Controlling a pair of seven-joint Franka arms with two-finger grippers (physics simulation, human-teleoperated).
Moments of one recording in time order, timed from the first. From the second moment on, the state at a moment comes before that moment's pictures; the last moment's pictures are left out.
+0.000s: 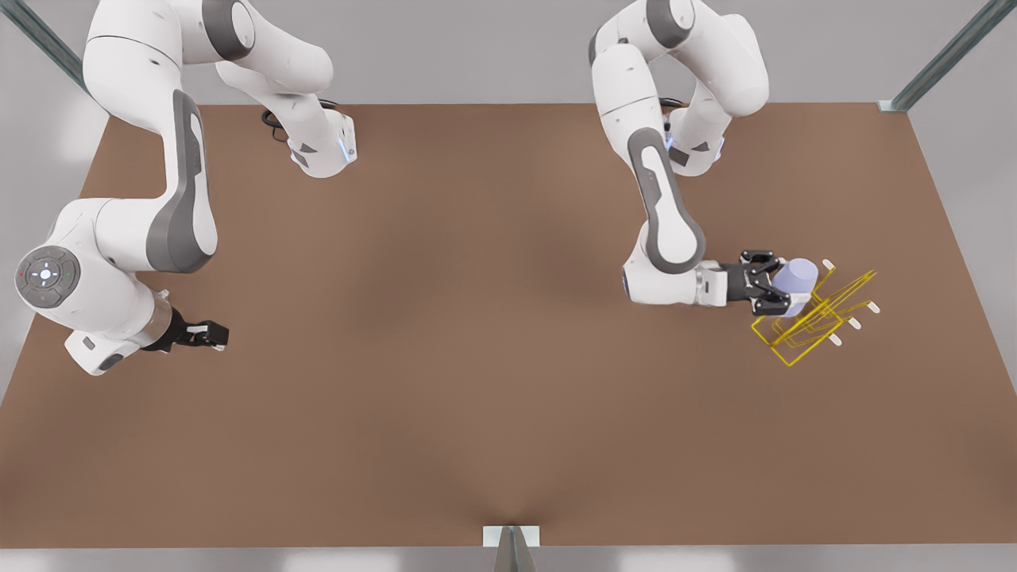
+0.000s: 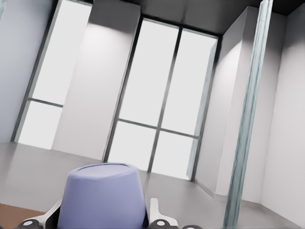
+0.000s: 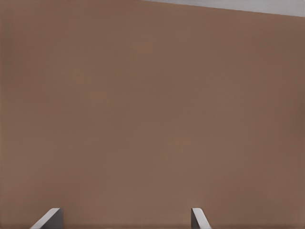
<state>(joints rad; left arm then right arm) -1.54 0.96 1.27 -2.14 0.78 1.87 -2.38 -0.08 0.37 0.10 -1.38 -0.11 1.72 -0.03</state>
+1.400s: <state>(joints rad) -1.35 0.27 1.10 -1.70 0.39 1.78 -1.87 -0.07 0.36 0.10 -1.38 -0.11 1.71 -0.02</state>
